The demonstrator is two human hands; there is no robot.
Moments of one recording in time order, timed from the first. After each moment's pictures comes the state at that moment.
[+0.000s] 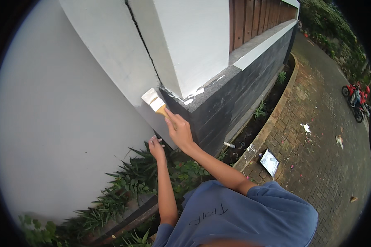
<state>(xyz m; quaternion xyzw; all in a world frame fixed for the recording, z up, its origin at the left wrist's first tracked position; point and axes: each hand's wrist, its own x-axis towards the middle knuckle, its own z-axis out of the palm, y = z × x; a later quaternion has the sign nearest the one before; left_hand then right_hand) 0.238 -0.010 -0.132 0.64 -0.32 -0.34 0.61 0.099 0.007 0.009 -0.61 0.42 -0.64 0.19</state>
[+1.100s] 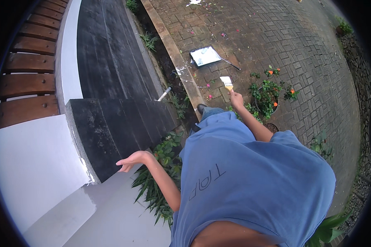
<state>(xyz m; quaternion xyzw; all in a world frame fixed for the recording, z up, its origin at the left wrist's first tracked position) 0.027 0.023 -0.073 0.64 -0.42 -0.24 0.60 -0.189 0.351 -0.306 0.20 0.85 -0.43 0.24</state>
